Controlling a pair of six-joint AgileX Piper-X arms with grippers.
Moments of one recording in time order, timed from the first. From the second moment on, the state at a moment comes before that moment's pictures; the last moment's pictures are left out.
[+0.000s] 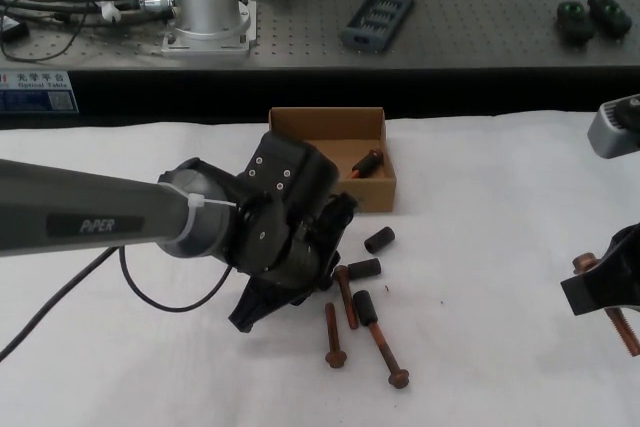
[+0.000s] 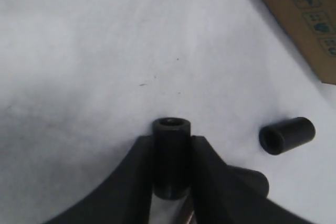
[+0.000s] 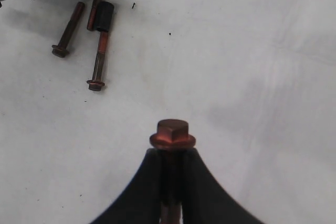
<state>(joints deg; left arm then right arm) -35.4 112.7 -67.4 7.5 -1.6 -74.7 32.1 60.2 -51.3 57.9 0.0 5.5</state>
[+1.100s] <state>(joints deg) -23.9 88.7 -66.6 29.1 28.8 -7.3 32.1 60.9 -51.3 41.4 -18.8 17.5</state>
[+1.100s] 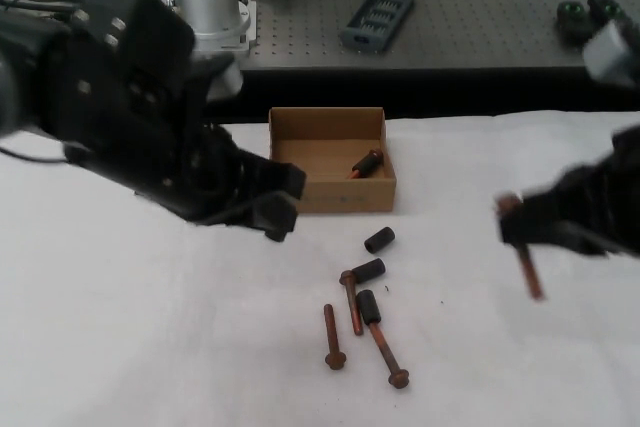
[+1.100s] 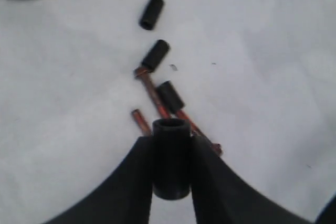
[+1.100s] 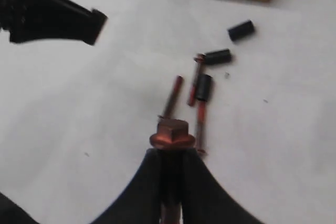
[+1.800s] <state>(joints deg) -22.8 67.5 -48.4 22.9 57.1 8.9 39.9 72.0 -50.8 3.6 -34.5 49.3</state>
